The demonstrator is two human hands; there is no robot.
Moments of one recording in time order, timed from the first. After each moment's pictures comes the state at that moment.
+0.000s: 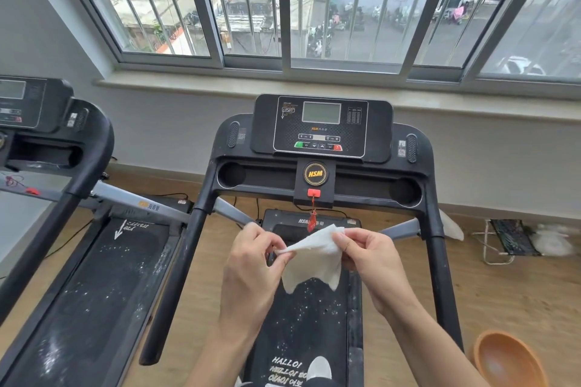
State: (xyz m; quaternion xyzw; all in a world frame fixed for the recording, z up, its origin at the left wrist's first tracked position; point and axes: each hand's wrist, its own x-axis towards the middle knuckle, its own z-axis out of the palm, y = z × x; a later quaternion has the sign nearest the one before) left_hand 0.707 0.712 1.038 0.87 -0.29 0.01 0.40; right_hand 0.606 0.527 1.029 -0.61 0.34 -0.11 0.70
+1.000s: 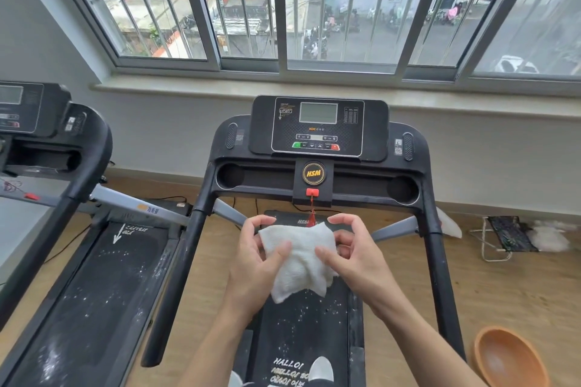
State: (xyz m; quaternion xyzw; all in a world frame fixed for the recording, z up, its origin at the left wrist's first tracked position) left_hand 0.708 0.713 1.038 0.74 -0.13 -0.24 0.62; right_hand 0.601 0.541 1.030 -0.69 0.26 -0.10 0.67
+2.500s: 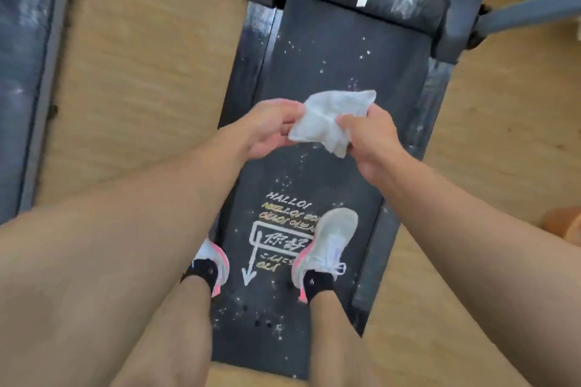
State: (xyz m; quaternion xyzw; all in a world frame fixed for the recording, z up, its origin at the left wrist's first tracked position) left_hand 0.821 0.718 0.270 0.60 0.15 -0.58 0.54; right_hand 0.709 0.573 0.299 -0.56 0.54 0.08 0.62
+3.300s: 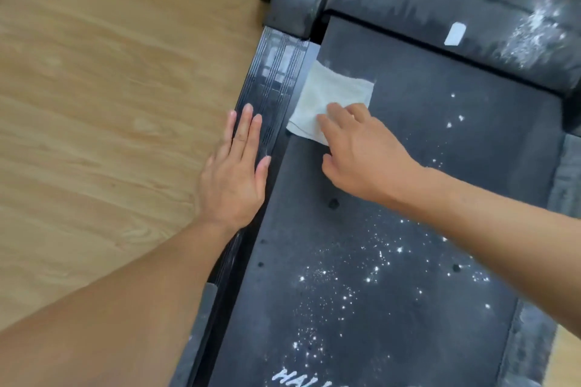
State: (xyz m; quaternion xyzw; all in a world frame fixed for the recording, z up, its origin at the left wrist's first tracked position) left_hand 0.938 0.760 -0.061 0.94 -0.28 -0.11 0.13; right_hand 0.890 0.533 0.009 -0.98 0.00 0.19 0.00
